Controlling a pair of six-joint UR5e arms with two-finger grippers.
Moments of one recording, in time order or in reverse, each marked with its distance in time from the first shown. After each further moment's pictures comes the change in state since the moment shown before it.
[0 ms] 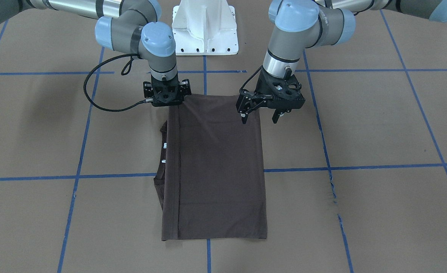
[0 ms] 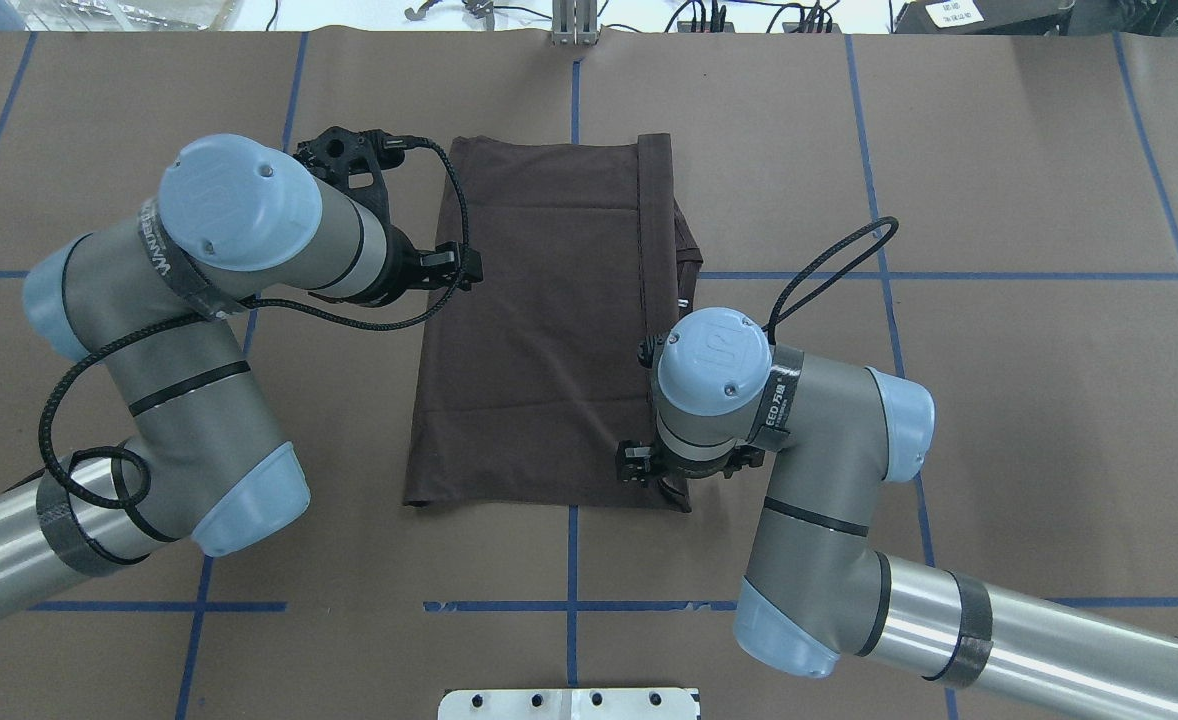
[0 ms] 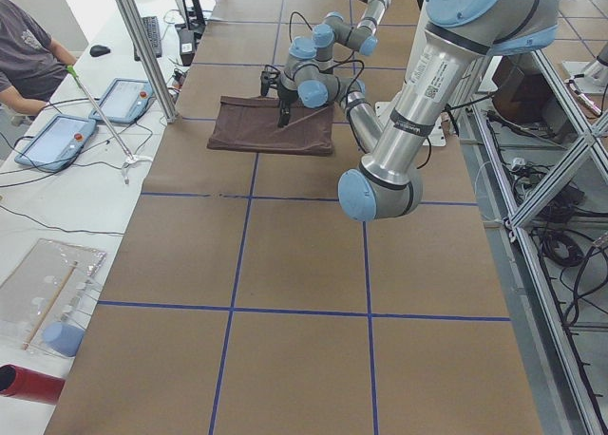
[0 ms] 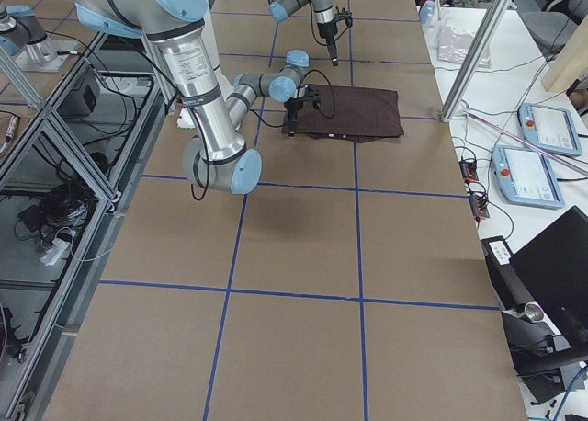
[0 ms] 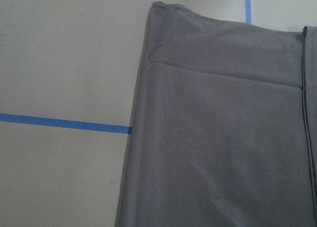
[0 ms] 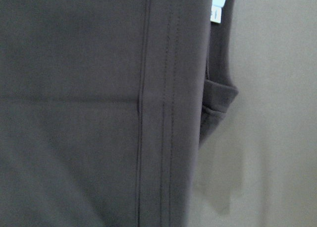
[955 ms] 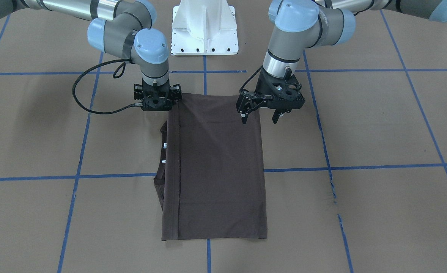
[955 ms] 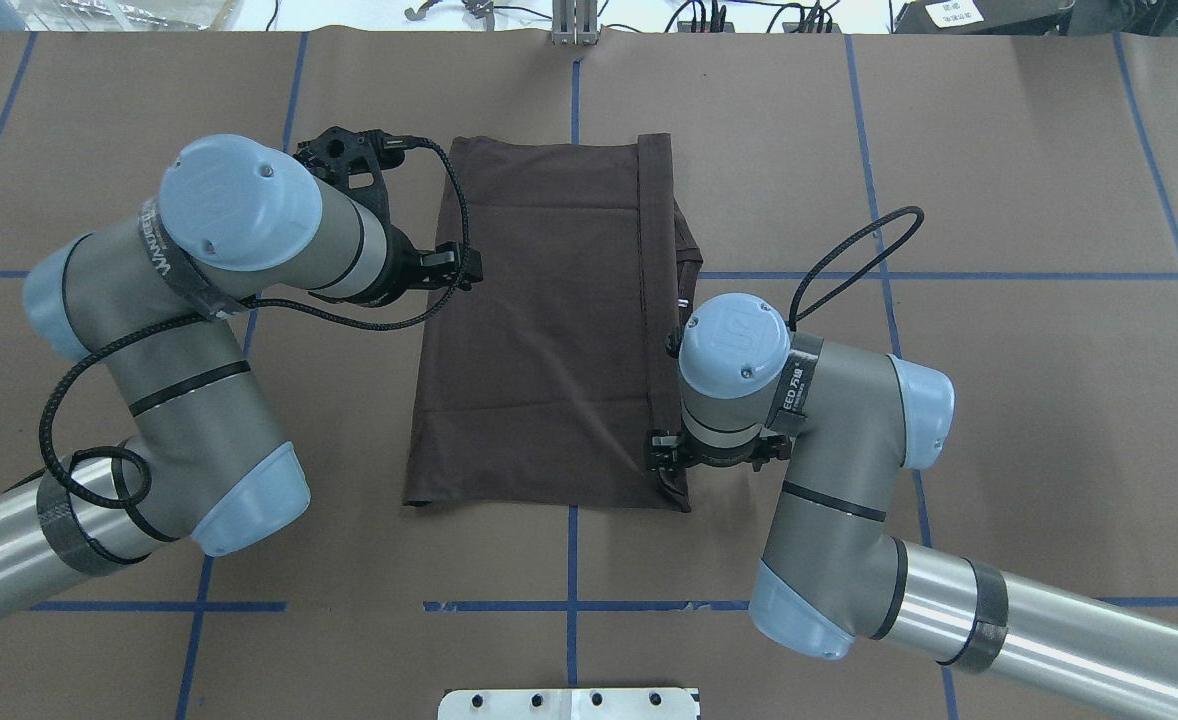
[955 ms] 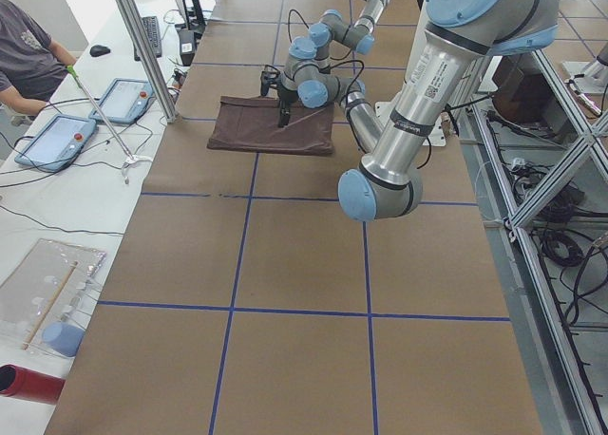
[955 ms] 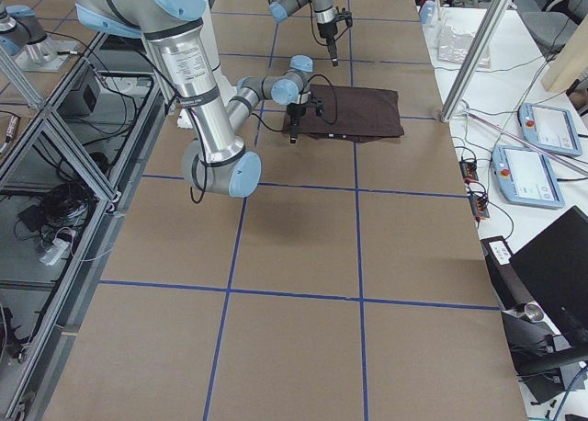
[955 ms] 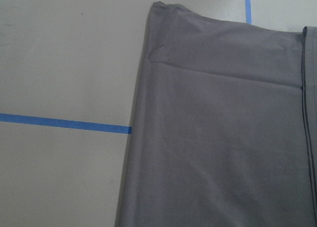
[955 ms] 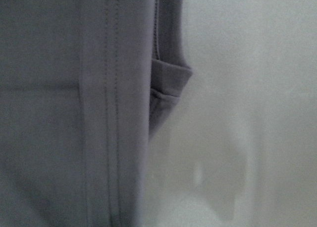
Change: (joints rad) left arm 0.000 0.000 0.001 -0.001 0.000 -0.001; right arm 0.030 -0.030 0.006 -0.051 -0.001 0.000
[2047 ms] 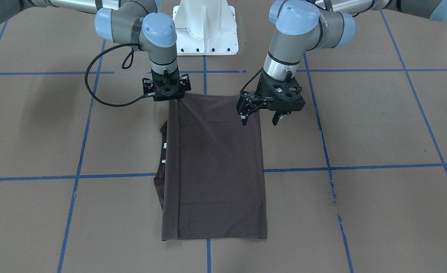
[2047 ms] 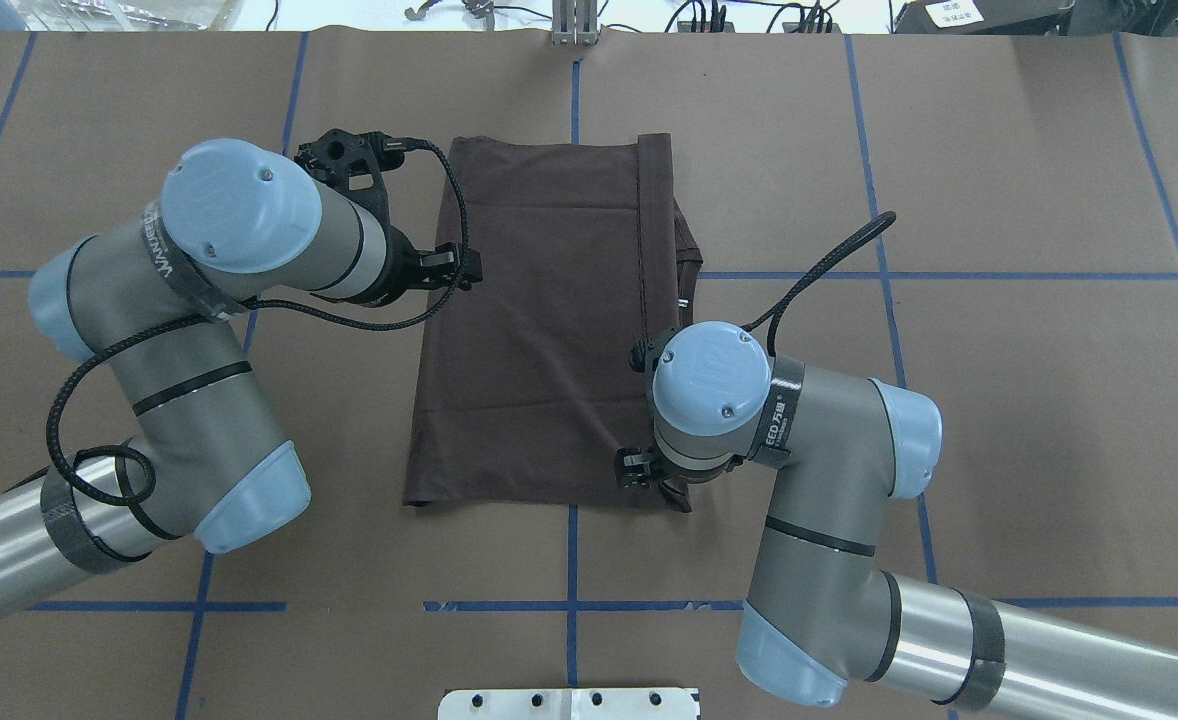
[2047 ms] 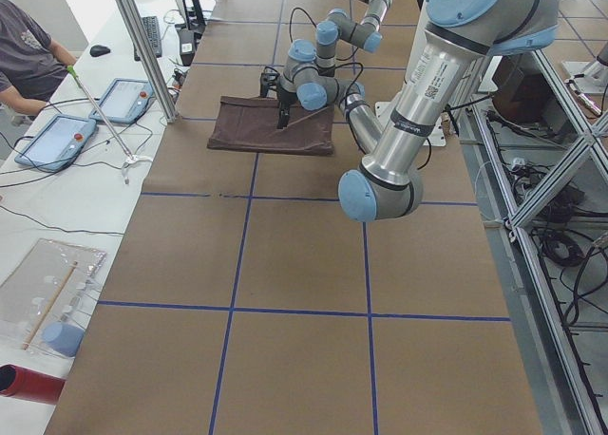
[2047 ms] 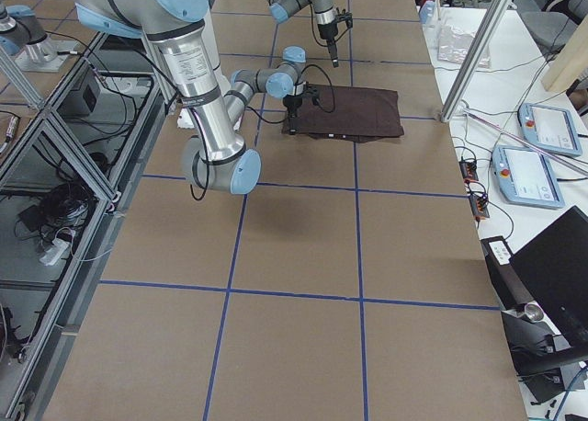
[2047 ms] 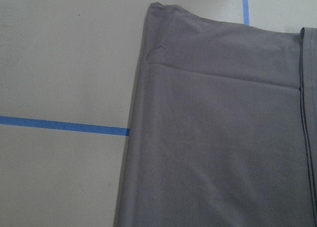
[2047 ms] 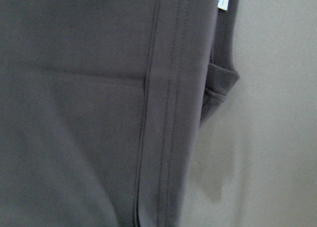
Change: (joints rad) left arm 0.000 0.005 0.017 -0.028 0.002 0.002; right arm -0.057 0.029 0.058 0.008 -0.098 -0.073
